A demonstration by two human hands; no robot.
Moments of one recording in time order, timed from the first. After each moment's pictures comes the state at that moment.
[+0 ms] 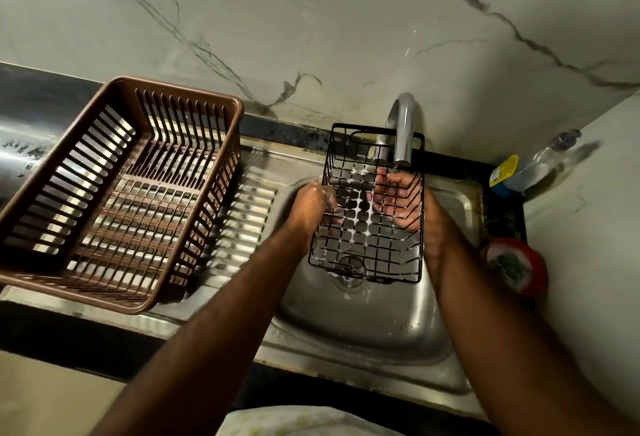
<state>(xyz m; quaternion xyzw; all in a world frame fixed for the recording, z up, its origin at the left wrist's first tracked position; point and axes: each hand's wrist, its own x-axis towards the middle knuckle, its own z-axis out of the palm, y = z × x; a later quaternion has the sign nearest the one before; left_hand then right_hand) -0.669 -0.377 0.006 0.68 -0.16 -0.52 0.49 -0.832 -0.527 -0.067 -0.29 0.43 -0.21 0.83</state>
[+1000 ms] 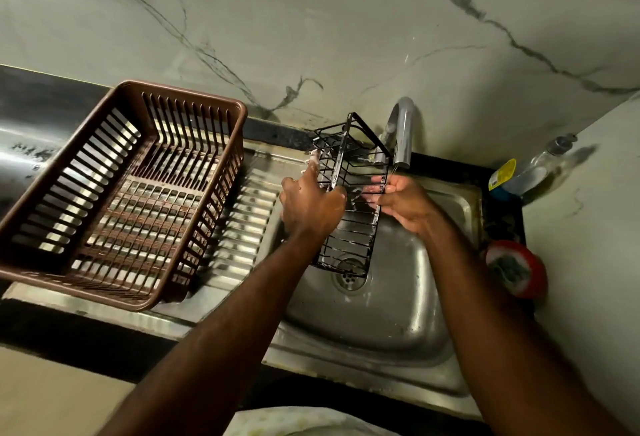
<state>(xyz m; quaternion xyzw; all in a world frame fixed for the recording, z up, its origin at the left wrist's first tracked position) -0.682 -0.380 0.017 0.87 -0.25 -0.27 0.33 -0.815 -0.524 -0.064 -0.51 0.49 -0.14 0.69</state>
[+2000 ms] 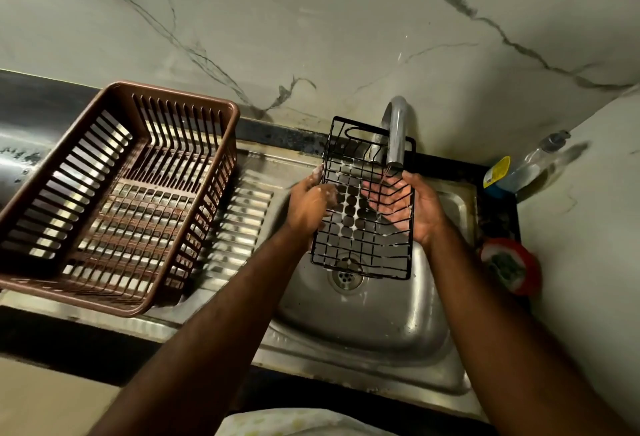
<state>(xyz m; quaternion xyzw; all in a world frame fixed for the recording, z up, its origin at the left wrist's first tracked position) -0.672 -0.385 0.001 0.72 -0.20 -0.46 0.48 -0.847 -0.523 -0.066 -0.31 0.36 -0.23 0.85</state>
